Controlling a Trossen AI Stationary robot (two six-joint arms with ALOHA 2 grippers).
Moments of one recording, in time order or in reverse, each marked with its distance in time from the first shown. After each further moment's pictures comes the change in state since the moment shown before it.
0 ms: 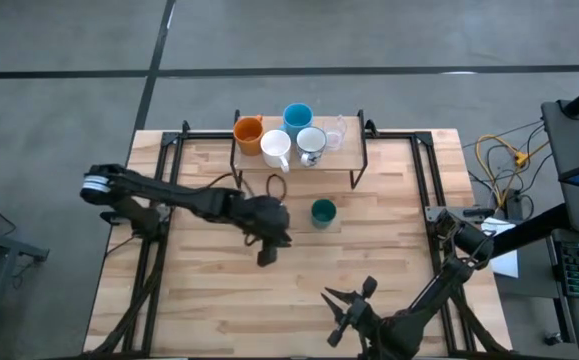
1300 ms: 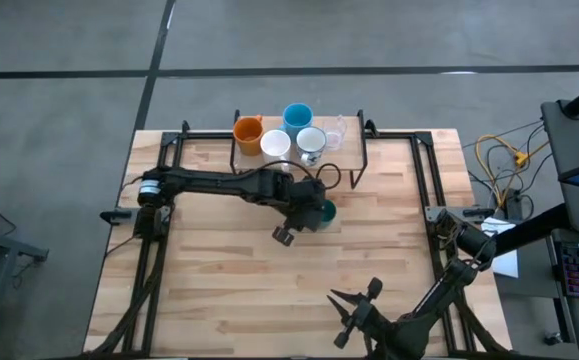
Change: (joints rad) left arm 0.092 0.417 0.702 -0.580 -0.121 0.883; right arm 0.031 -0.002 -0.006 -0.108 -0.027 0.080
